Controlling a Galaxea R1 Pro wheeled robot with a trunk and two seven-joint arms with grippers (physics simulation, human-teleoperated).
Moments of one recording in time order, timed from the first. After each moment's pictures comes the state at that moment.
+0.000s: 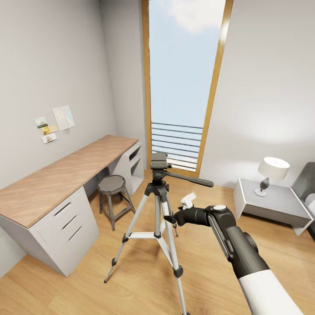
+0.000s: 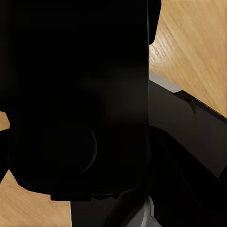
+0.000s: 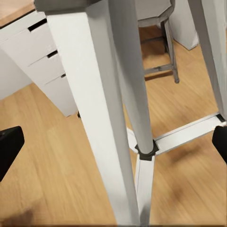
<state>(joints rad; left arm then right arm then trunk) -0.18 0.05 -0.41 0.00 0.96 -0.06 0.00 -0.62 -0.02 0.17 -1.27 0.10 0.75 0.71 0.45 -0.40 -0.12</state>
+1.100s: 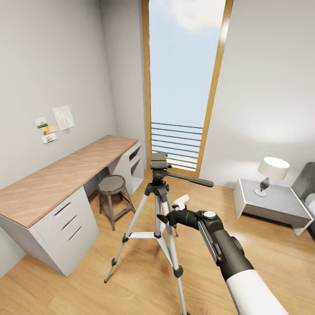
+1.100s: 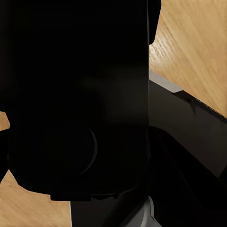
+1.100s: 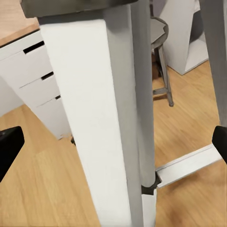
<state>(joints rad) -0.18 0.05 -0.41 0.00 0.96 -0.06 0.00 -0.62 0.07 0.16 -1.12 0.09 0.51 0.60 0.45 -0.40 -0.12</state>
